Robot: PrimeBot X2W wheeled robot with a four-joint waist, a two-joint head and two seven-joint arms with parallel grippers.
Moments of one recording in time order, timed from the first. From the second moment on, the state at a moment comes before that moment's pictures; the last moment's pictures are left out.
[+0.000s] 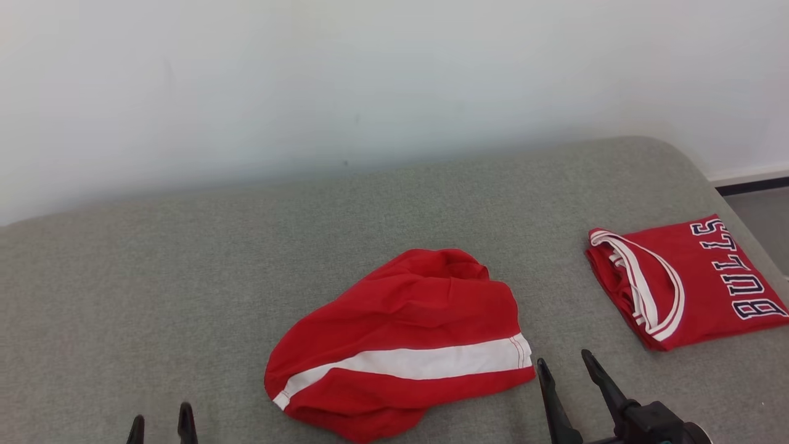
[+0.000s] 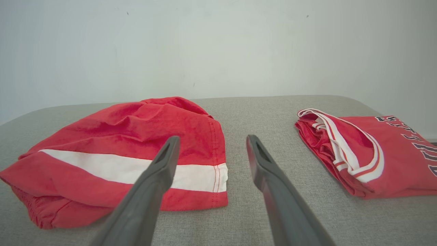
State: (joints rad) left arm 0.16 0.18 -0.06 0.08 -0.50 0.02 -0.26; right arm 0.00 -0.05 0.14 0.28 0.09 0.13 -0.26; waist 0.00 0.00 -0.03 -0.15
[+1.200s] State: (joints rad) left arm 0.27 0.05 0.16 0.14 -0.23 -0.13 -0.26; right arm 0.06 -0.05 0.09 0.31 0.08 0.13 -0.26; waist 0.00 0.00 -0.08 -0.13
